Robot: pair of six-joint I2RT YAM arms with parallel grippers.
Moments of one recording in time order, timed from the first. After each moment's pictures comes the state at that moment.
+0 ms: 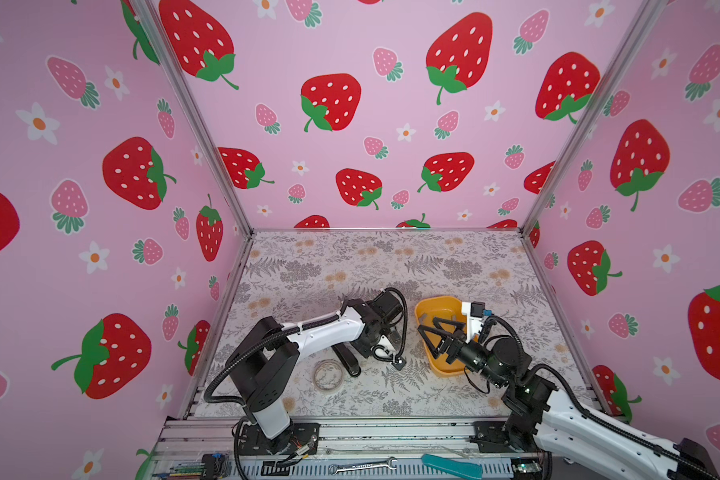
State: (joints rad) left arm -0.84 1.68 1.14 -0.78 -0.06 1.50; right arm 0.95 0.67 0.29 0.36 -0.03 0.73
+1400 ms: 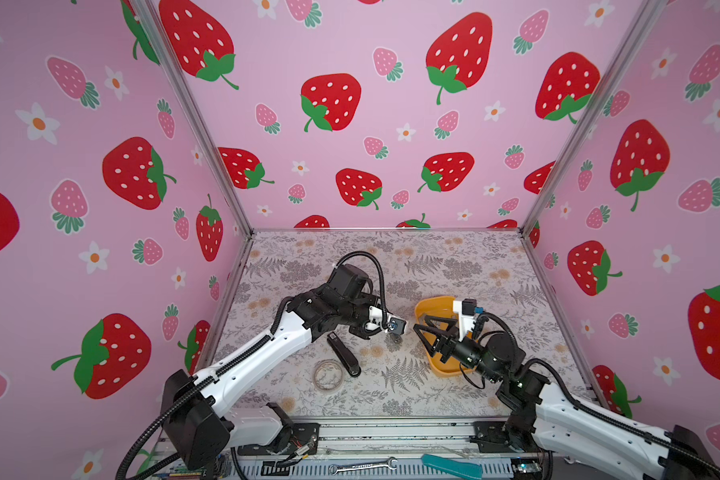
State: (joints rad) left arm -0.70 1.29 1.14 -0.65 0.38 1.22; right arm 0.95 0.82 0.33 0.44 -0.08 0.59
